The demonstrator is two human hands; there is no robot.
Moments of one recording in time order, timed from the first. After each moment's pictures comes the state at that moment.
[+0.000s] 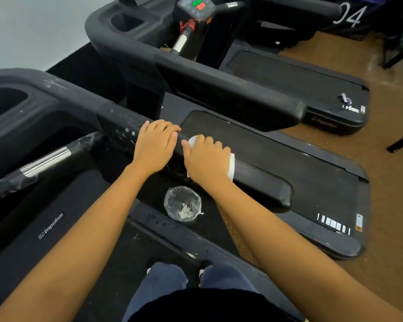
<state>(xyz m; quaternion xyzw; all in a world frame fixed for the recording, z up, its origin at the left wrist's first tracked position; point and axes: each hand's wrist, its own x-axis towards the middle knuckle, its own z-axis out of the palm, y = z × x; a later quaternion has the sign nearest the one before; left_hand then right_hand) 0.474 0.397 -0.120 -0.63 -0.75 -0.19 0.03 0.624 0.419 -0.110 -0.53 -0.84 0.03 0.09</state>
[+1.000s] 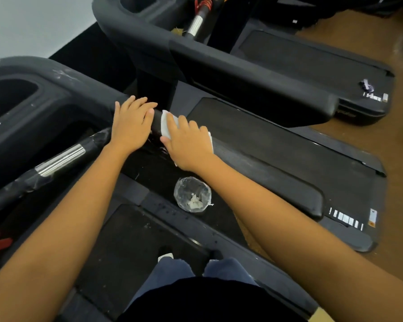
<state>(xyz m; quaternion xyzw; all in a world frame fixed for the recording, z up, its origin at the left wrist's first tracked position) 0.370 0.405 -0.110 -0.56 -0.81 -0.17 -0.01 0.541 0.437 -0.109 -0.38 -0.92 0.03 0.06</state>
